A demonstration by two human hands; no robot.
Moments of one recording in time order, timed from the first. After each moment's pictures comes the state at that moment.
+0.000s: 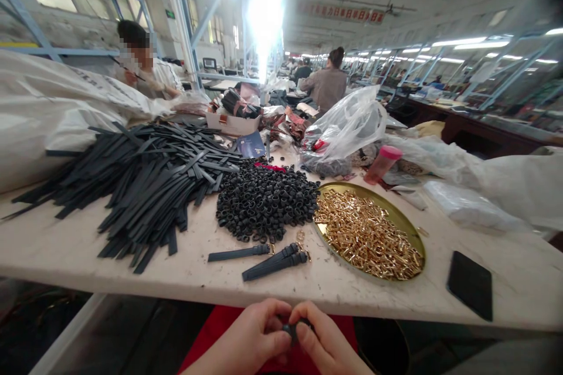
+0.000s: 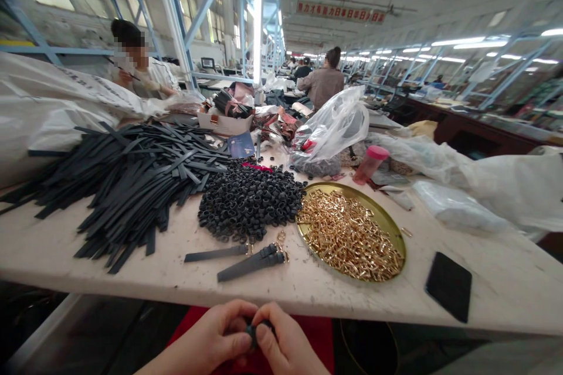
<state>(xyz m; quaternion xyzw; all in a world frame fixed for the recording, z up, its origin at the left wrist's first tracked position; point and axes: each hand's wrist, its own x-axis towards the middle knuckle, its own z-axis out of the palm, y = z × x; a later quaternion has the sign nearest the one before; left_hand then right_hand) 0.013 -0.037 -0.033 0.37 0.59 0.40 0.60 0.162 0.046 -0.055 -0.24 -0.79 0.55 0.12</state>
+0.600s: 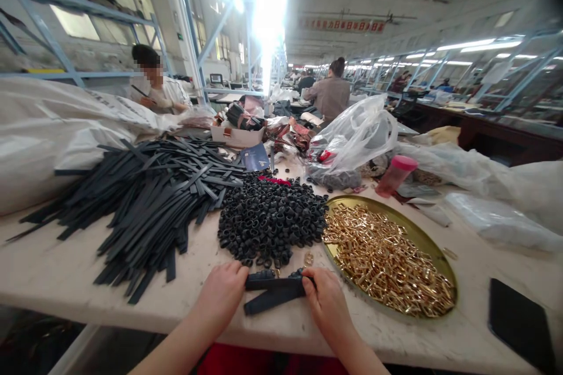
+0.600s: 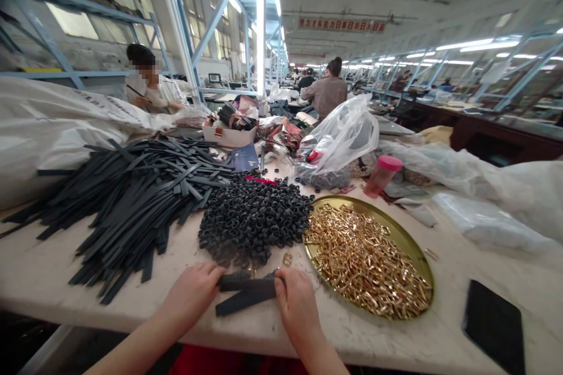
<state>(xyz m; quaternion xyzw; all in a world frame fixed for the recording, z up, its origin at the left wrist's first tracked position) -0.082 0.014 -0.040 0.60 0.80 0.04 0.07 0.108 0.129 -0.089 -0.33 -0.86 0.27 0.29</state>
